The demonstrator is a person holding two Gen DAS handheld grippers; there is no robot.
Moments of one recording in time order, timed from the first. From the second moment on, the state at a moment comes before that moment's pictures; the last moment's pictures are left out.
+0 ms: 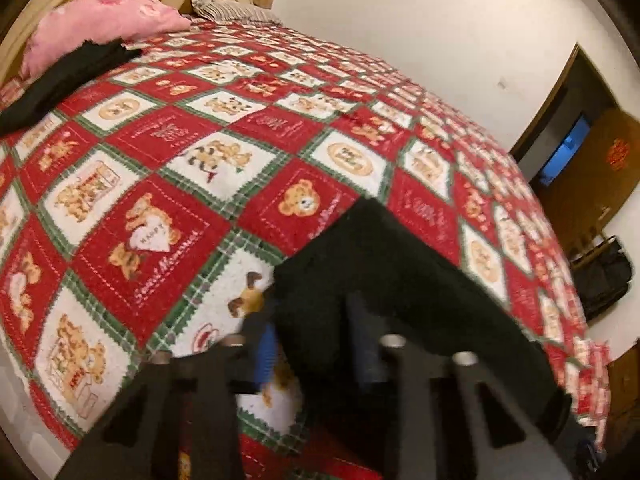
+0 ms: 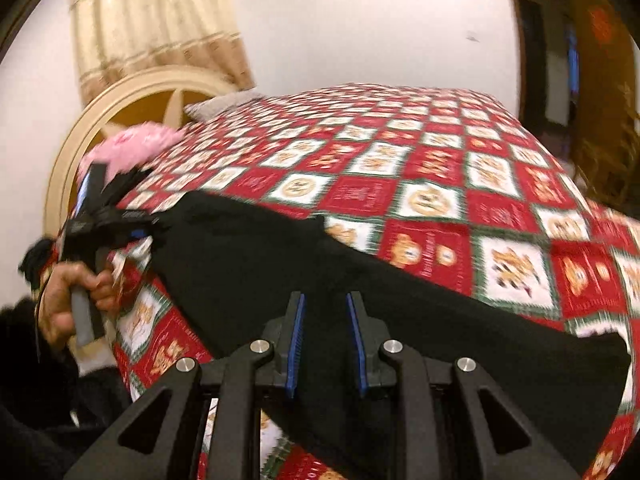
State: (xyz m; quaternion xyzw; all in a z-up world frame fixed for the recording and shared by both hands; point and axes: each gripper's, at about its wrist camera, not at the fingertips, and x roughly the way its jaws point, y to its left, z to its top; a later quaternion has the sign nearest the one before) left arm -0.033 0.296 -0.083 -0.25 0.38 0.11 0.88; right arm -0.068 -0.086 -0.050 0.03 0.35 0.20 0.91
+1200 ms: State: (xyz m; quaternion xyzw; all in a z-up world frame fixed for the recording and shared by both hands) left arm -0.119 -0.094 -0.046 0.18 0.32 -0.43 0.82; right arm -0.146 -0.295 -0.033 0.24 0.30 -0.03 0.92
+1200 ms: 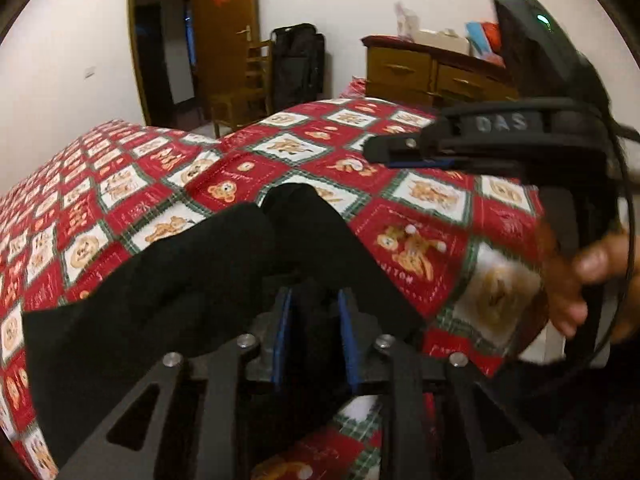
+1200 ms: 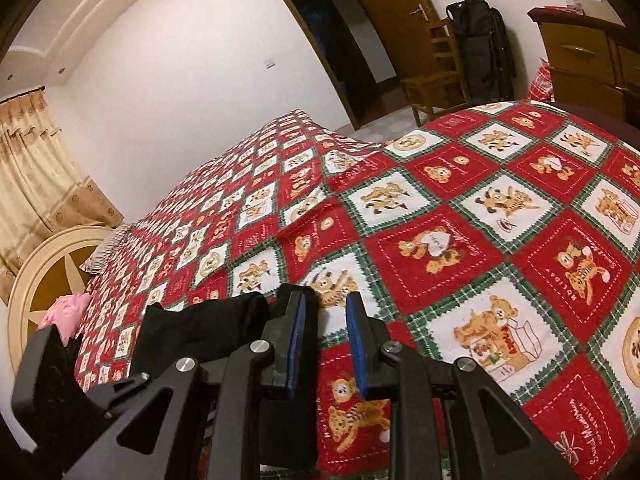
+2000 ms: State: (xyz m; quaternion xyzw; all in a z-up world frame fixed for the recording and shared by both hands) left arm -0.031 0.069 -0.043 0.04 0.39 -0.14 0.91; right arm -0.119 -0.182 -0.081 0.08 0.44 0.08 0.89
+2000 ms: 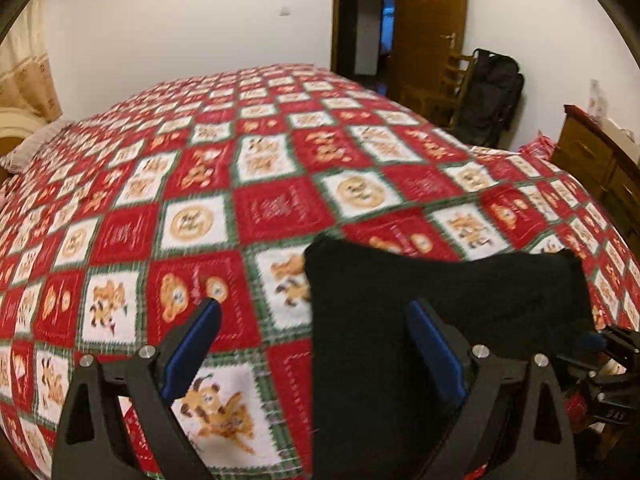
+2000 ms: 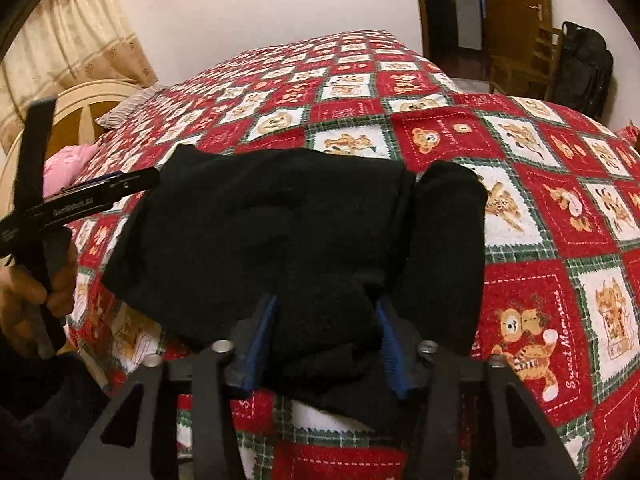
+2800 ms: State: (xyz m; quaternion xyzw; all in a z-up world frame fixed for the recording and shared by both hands) left arm 0.018 0.070 -0.042 0.06 0.39 -0.04 0.92; right arm -0.129 -0.195 -0.007 0.01 0.32 0.06 0.94
